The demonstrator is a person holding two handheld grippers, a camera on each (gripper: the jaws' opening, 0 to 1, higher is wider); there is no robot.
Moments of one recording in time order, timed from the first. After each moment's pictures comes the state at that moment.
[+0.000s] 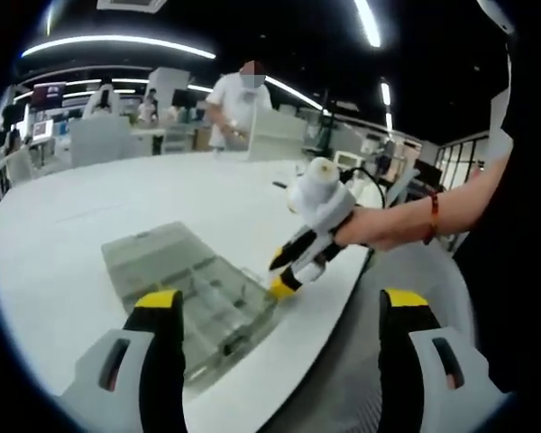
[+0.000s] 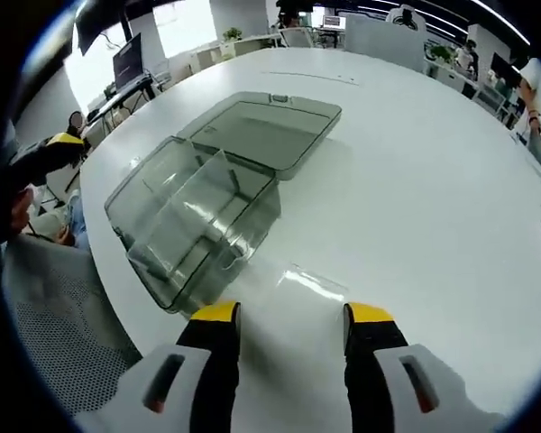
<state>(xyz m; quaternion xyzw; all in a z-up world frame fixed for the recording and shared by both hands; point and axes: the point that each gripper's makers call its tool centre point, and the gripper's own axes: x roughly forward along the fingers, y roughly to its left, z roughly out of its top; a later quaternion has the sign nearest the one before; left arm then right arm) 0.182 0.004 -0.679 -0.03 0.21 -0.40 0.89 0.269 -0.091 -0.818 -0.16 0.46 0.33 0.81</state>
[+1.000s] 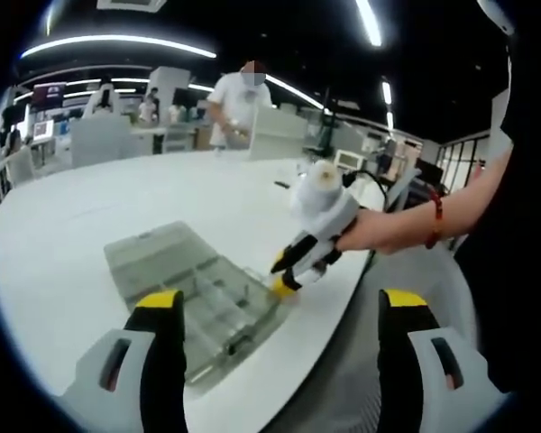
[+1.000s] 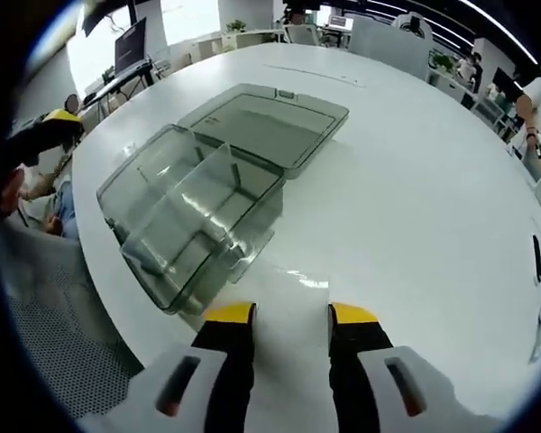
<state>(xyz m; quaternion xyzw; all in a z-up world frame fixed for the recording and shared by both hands) 0.183 0.005 -0.676 -0.02 0.21 -0.40 0.89 0.269 -0.099 -0.817 -0.19 0.46 0.31 0.81</state>
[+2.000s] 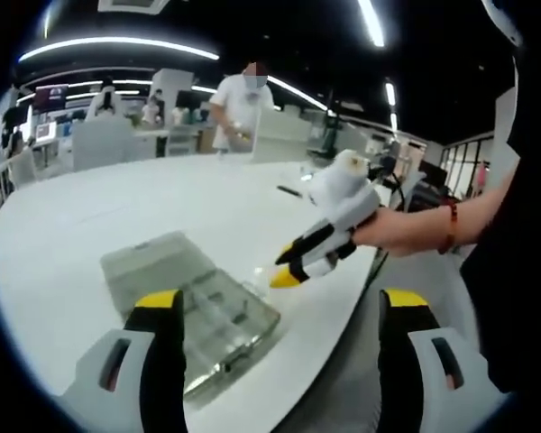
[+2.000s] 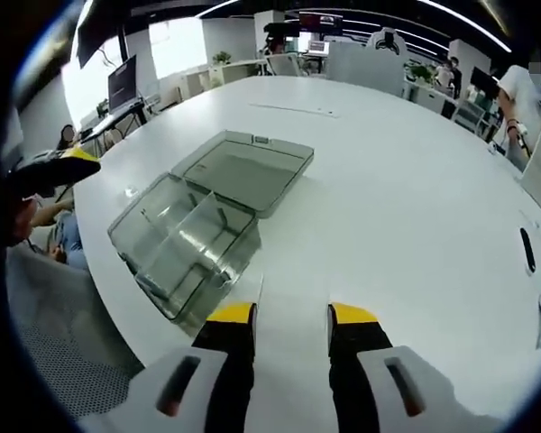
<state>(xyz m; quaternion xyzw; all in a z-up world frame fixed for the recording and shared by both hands) 0.199 -0.011 -0.670 -0.02 0.21 -0.39 0.90 0.282 -0.108 -0.778 -0.14 0.41 0.30 0.85</state>
